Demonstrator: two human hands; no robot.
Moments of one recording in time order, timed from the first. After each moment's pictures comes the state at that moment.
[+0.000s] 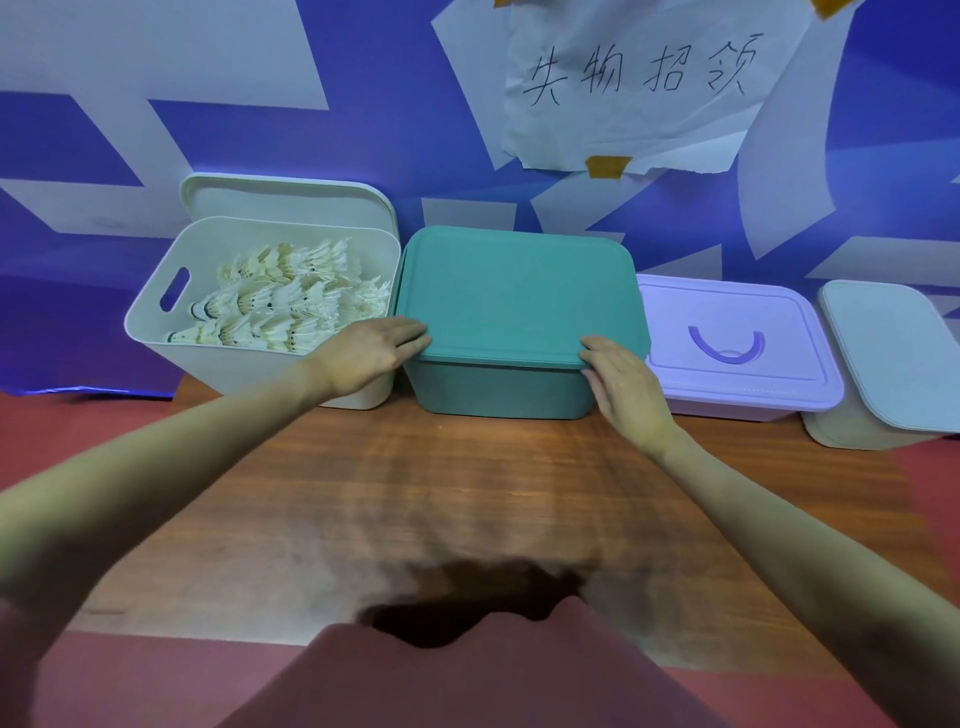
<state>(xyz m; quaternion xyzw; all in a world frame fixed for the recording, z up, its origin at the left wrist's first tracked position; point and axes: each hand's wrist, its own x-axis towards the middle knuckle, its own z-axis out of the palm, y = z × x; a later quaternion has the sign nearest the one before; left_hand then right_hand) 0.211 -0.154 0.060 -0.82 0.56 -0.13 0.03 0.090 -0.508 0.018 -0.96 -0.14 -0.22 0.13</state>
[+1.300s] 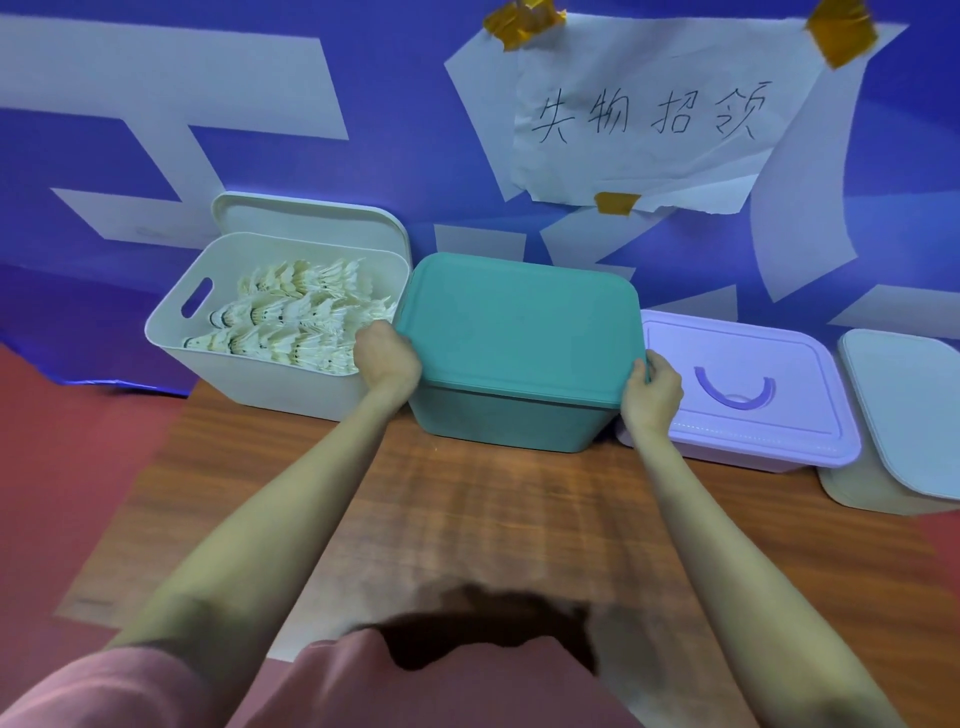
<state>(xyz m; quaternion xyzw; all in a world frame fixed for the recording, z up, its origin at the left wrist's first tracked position) 0.202 -0.239 0.067 -0.93 -0.19 -0.04 -0.31 0.131 -0.518 0.030 -0.83 0.30 -0.21 0.43</state>
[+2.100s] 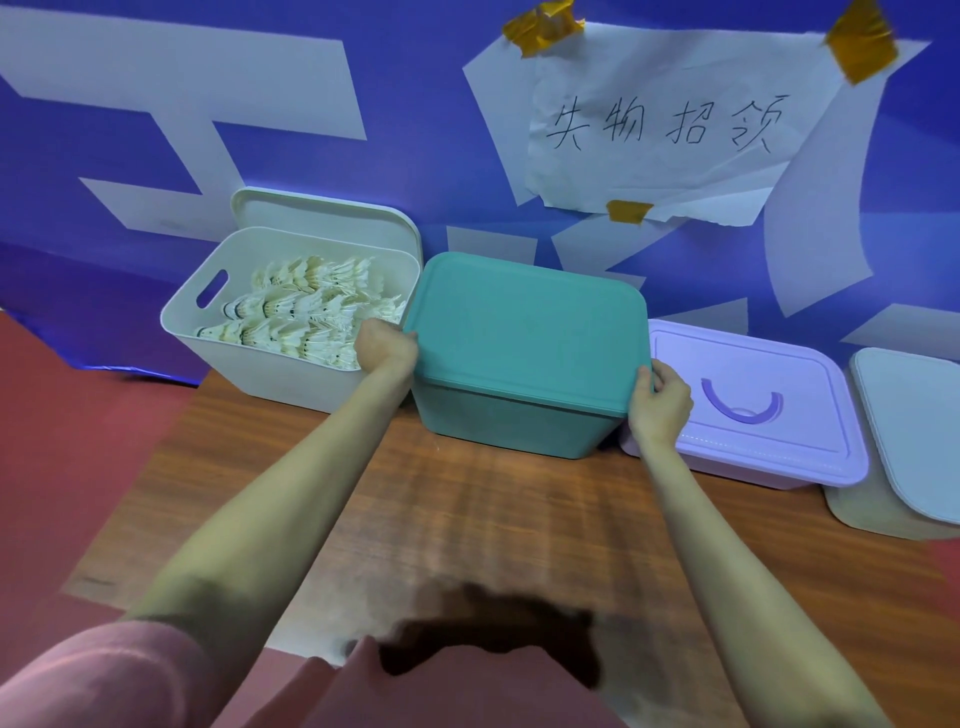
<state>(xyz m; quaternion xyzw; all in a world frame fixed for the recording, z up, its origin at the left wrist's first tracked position) 0.202 -0.242 0.086 -0.83 -0.32 -0.01 -0.45 0.125 -0.520 0.036 -0.82 0.30 -0.20 0.44</state>
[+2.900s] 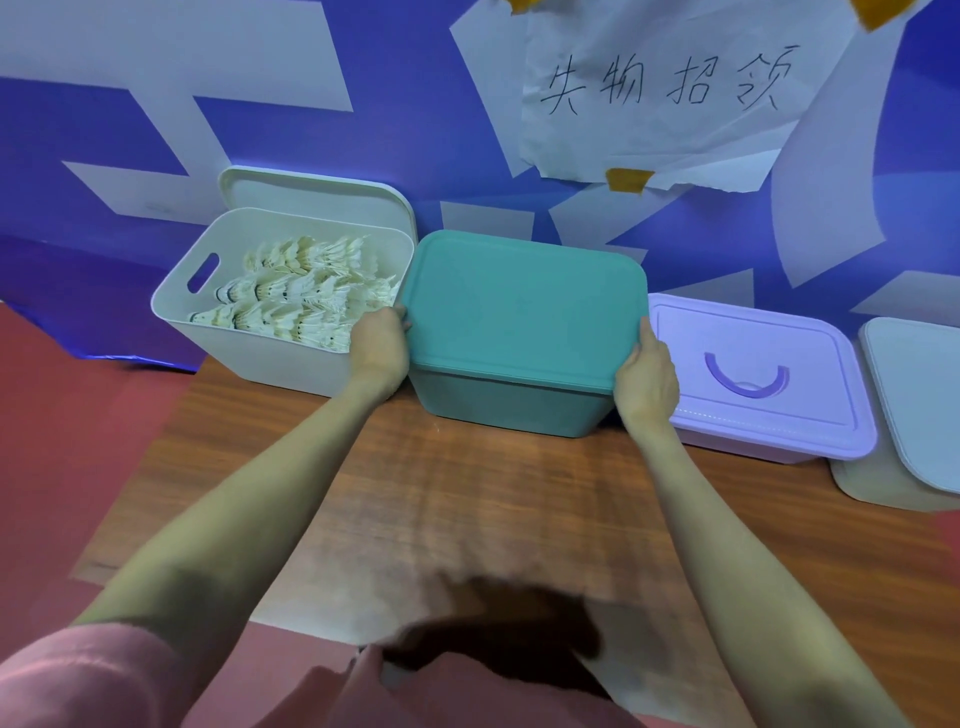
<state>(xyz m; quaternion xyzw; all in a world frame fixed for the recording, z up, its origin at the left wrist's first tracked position) 0.191 -0.224 0.057 -0.97 -0.05 -0.04 -0.25 0.126 -0.512 0.041 -0.92 0.26 -0.10 0.28</state>
